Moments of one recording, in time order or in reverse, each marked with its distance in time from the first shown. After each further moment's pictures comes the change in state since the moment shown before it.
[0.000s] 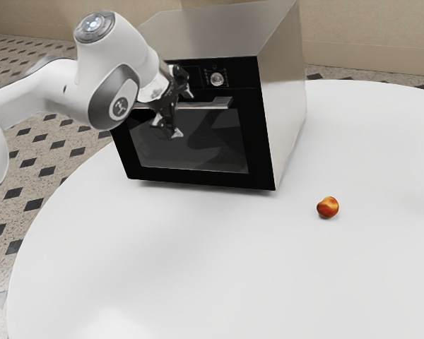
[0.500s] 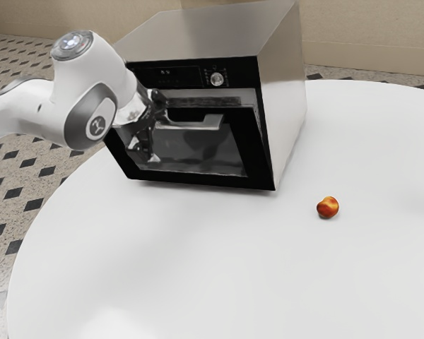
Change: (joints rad) arm 0.065 -0.213 0.029 -0.295 -0.110 0.002 0.043
